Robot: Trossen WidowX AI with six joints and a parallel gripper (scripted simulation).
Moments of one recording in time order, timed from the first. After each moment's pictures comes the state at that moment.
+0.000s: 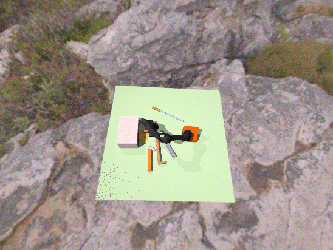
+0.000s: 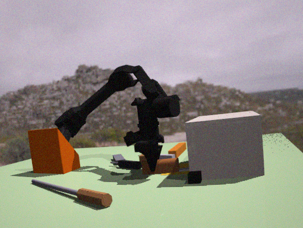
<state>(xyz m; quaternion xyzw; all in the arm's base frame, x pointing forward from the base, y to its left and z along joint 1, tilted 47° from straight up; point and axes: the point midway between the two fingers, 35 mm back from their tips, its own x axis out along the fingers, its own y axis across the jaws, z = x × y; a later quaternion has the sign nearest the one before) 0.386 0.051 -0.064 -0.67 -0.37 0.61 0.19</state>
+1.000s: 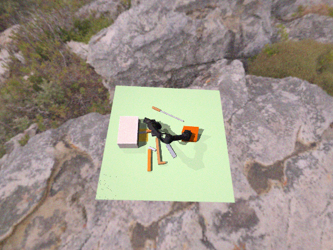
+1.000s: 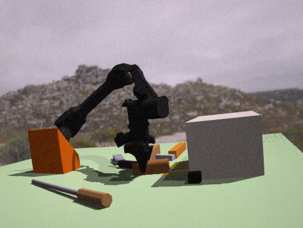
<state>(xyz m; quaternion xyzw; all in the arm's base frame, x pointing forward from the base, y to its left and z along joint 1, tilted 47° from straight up) 0.357 0.045 -0.070 -0.67 -0.37 0.61 0.19</state>
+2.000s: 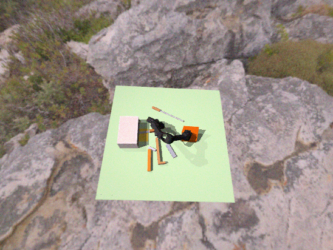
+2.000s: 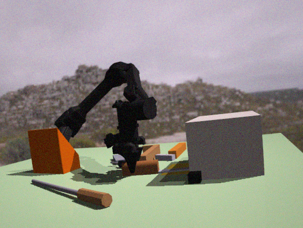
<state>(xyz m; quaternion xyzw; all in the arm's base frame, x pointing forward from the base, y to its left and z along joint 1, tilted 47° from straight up) 0.325 0.038 -0.077 -0.67 -0.37 0.61 0.19</state>
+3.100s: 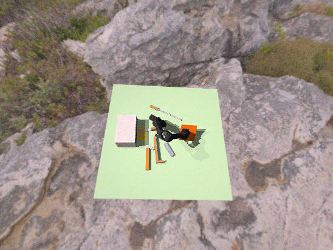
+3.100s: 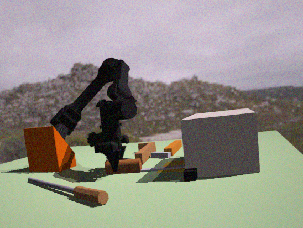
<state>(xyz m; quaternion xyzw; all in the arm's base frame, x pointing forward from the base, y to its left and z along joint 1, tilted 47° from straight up) 0.285 0.028 -0.085 -0.67 -0.37 0.61 0.19</state>
